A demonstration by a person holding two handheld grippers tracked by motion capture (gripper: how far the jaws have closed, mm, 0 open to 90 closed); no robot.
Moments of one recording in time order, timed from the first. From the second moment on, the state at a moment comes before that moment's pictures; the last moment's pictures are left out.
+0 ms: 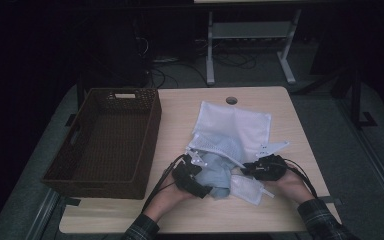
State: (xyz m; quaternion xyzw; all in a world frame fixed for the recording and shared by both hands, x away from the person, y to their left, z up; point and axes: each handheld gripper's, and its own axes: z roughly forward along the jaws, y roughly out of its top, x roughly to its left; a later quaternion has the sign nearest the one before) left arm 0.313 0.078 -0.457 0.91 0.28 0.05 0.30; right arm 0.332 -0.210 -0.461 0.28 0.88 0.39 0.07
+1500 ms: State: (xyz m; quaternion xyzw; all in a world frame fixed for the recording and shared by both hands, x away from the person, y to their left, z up) left arm 0.320 0.095 -0.425 0.88 0.30 -0.03 0.37; right arm 0.329 -0.213 -0.455 0.26 0.88 0.40 0.07
